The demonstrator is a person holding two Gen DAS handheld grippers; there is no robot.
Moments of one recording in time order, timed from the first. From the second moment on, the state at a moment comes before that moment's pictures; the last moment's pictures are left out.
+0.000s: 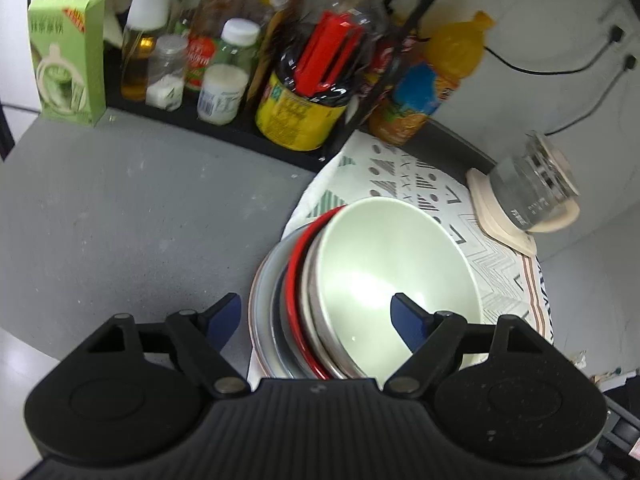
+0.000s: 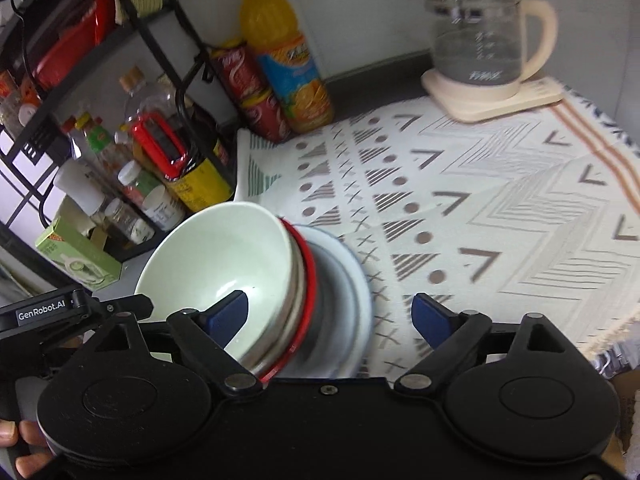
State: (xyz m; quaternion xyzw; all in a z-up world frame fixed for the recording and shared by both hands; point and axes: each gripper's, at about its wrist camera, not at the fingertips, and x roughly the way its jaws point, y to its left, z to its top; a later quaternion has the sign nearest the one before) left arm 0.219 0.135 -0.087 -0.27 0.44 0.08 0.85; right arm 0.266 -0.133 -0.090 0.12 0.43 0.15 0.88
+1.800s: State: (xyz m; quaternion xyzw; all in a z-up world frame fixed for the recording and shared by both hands) left arm -0.021 0.050 -0.009 -0.12 0.37 0.01 0.92; right arm 0.002 -0.240 -0.035 0.07 0.30 0.07 0.95
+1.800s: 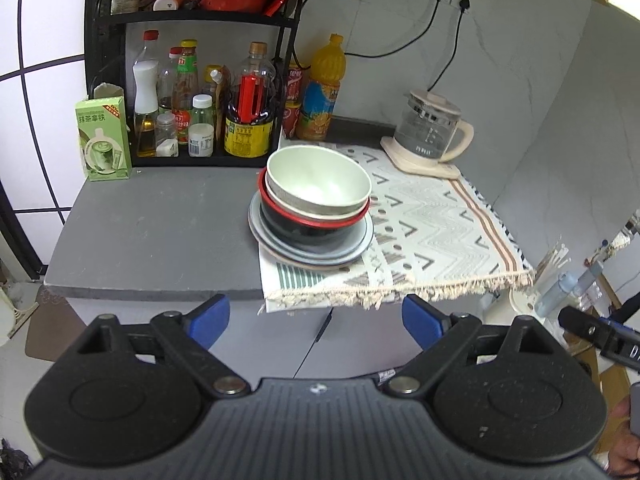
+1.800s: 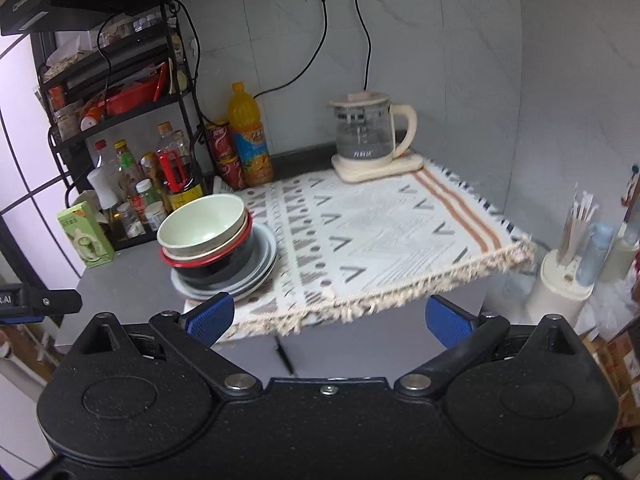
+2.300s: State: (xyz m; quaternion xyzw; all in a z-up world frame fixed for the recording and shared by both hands) left arm -0.056 0.057 -0.005 -0.10 0.38 0.02 0.92; right arm -0.031 -0.241 -0.040 0.06 0.30 0.09 0.95
